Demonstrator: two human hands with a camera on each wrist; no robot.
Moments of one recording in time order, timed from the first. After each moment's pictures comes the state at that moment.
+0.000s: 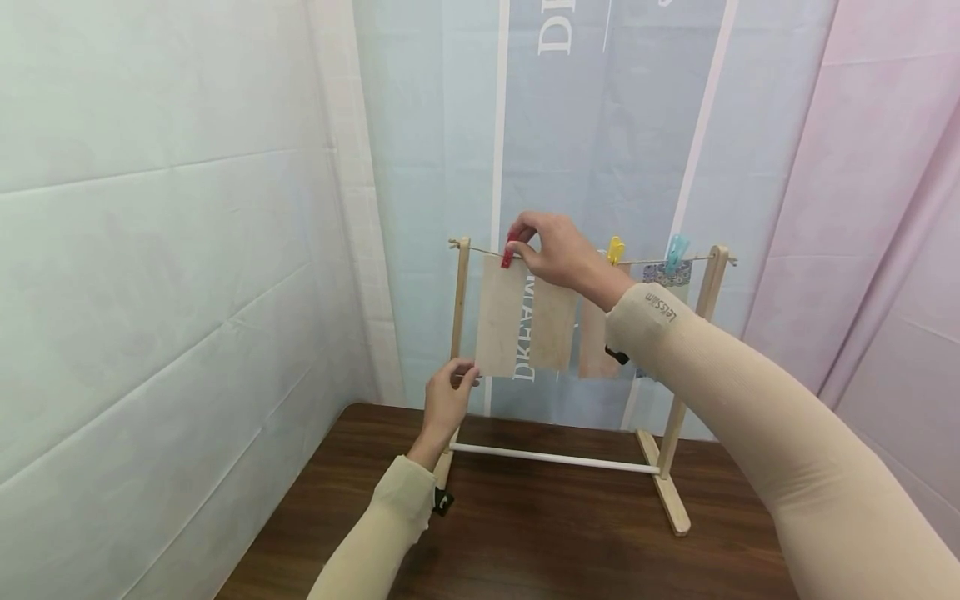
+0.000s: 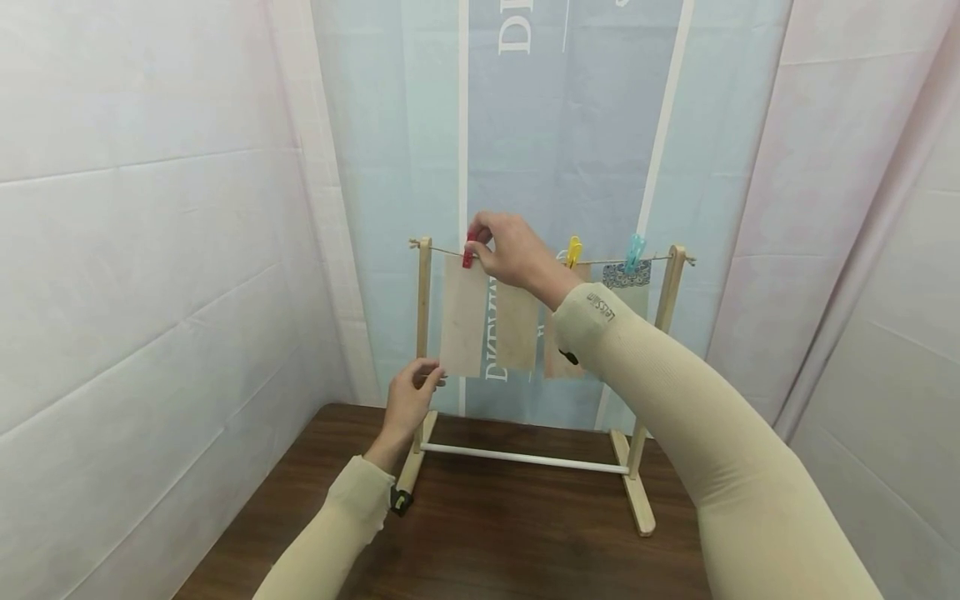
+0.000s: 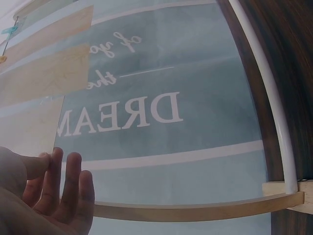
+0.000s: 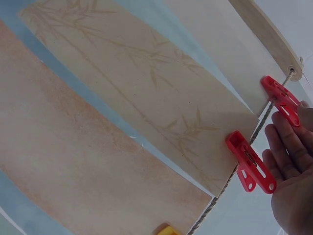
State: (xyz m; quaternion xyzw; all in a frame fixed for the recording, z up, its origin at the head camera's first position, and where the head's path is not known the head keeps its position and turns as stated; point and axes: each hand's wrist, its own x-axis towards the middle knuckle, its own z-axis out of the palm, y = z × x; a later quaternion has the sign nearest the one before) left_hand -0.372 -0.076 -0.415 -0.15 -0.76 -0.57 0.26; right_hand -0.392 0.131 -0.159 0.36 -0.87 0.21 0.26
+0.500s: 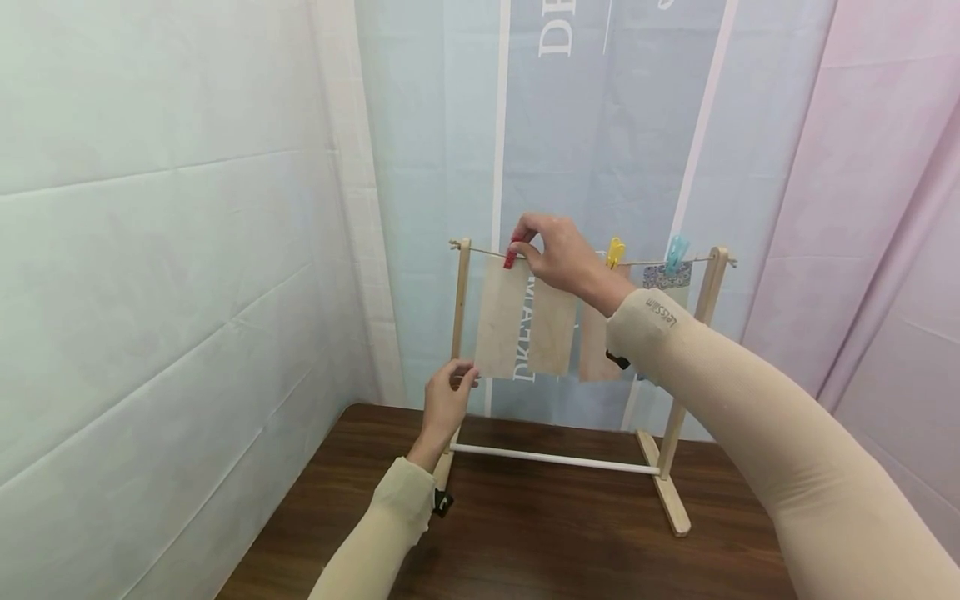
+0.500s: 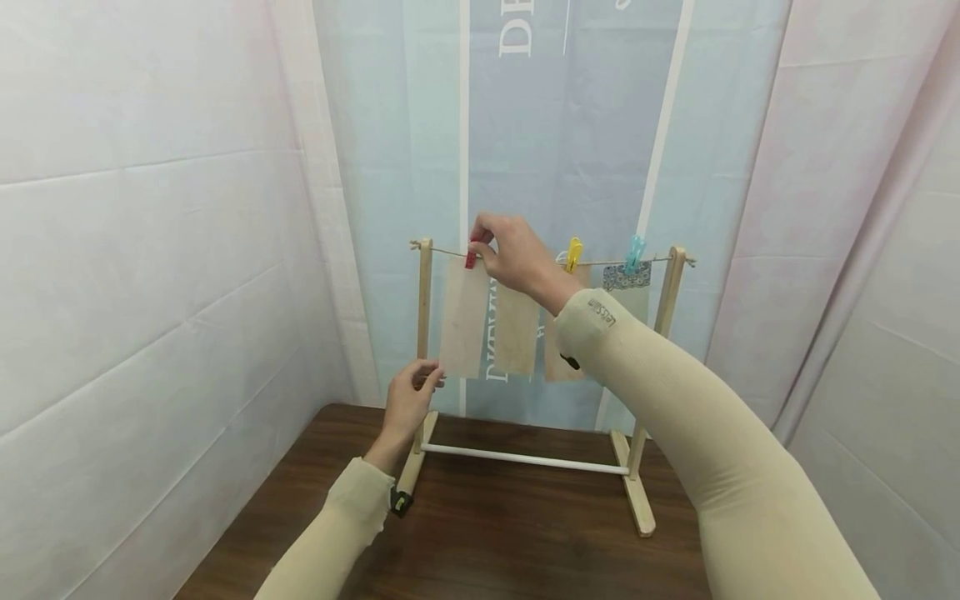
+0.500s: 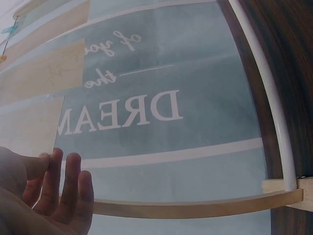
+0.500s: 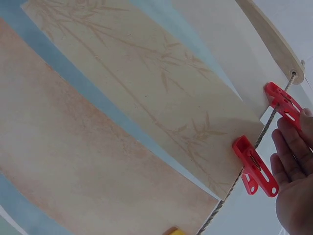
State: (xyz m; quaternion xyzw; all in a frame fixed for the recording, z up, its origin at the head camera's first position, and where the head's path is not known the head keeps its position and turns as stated) left_hand -0.368 -0.078 -0.413 -0.14 -0.76 -0.57 0.27; right_hand -0.390 0.133 -0.164 0.37 -0.85 0.22 0.30
